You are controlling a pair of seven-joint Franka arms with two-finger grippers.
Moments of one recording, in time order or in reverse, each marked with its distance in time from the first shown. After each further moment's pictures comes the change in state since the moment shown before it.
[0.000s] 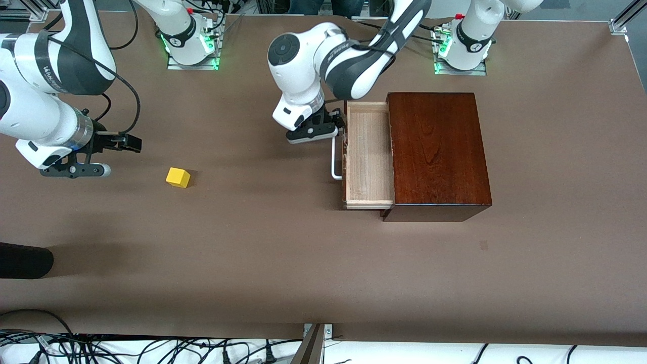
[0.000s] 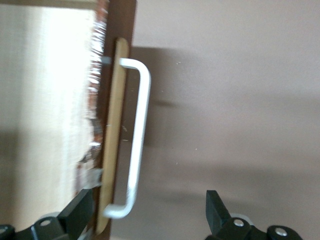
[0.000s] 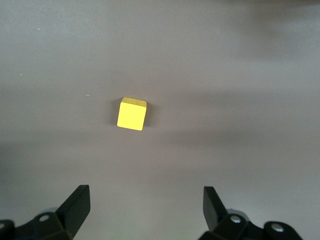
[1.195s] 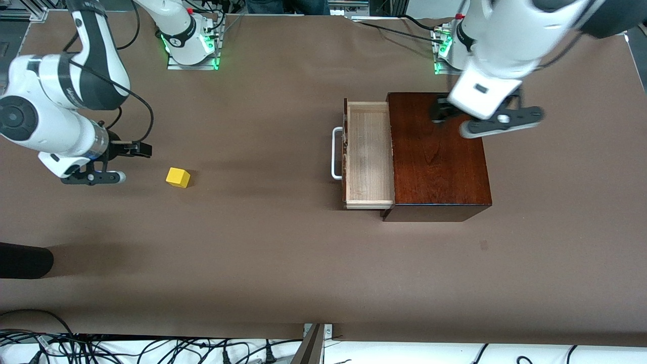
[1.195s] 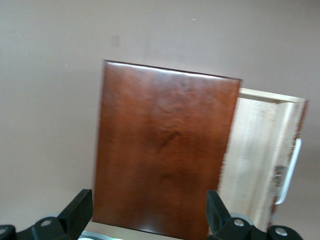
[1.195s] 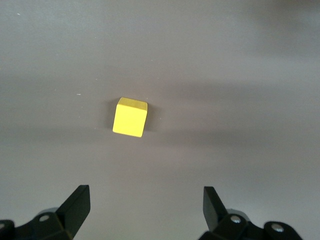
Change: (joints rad) left arm 0.706 -0.450 -0.179 -0.075 -0.074 -0.351 0.557; right arm 0.000 0.064 0.001 -0.078 0.000 0.115 -0.009
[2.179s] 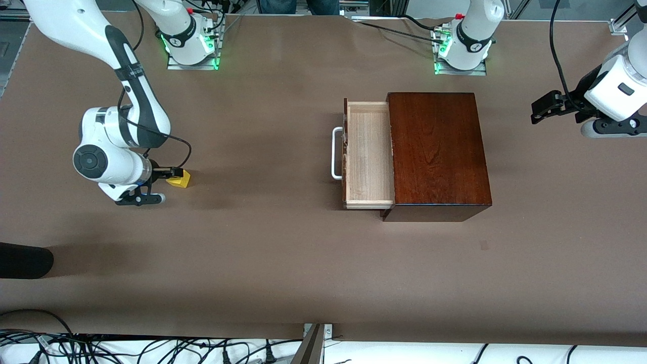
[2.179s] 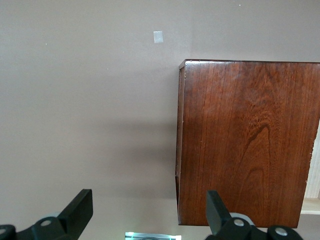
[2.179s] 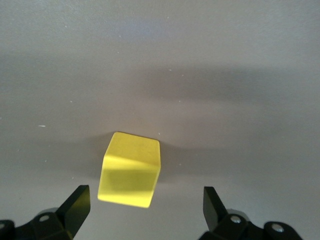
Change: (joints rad) left arm 0.069 -0.136 0.263 -0.179 -0.060 0.028 0.431; right arm 0.001 0.241 0.007 -0.083 0.029 0.300 -0.006
